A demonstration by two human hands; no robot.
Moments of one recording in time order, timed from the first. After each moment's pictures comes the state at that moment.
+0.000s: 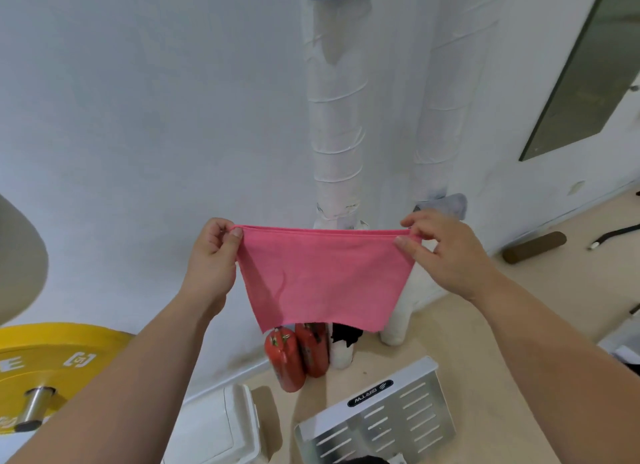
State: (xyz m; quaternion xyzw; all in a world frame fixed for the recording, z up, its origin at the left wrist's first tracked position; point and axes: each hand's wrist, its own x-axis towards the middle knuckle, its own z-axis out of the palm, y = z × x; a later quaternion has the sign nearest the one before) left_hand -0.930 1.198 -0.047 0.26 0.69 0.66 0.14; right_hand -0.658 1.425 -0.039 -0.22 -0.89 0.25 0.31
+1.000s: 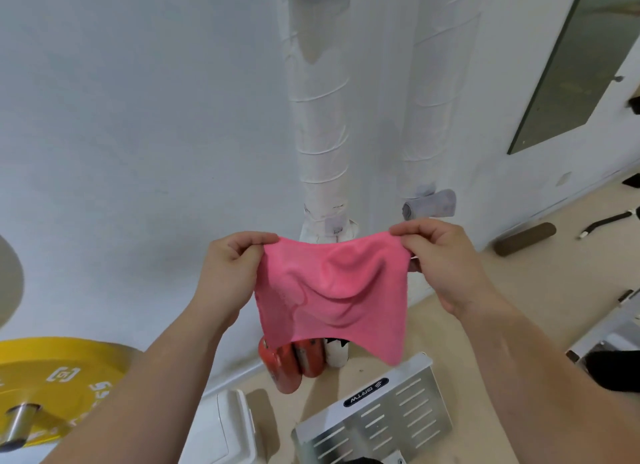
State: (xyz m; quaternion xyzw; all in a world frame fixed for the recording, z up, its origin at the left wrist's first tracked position) left_hand -0.878 1.224 -0.024 0.28 0.75 0.59 0.15; right_hand -0.663 1.395 -0.021 -0.36 -0.62 0.59 0.36
